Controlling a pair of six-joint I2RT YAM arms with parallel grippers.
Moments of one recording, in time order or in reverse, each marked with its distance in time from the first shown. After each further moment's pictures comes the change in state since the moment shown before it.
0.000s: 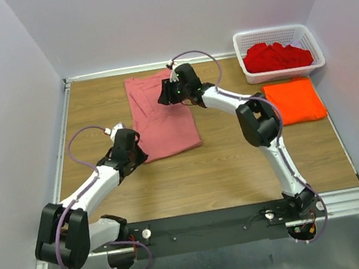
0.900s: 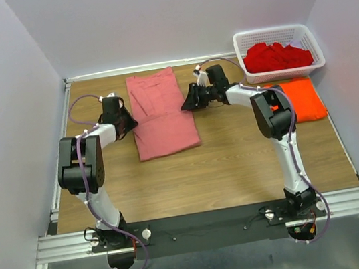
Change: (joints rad) left arm 0.274 0.623 0.445 0.272 0.237 0.214; right arm -0.217 -0.084 -0.303 0.033 -0.420 0.035
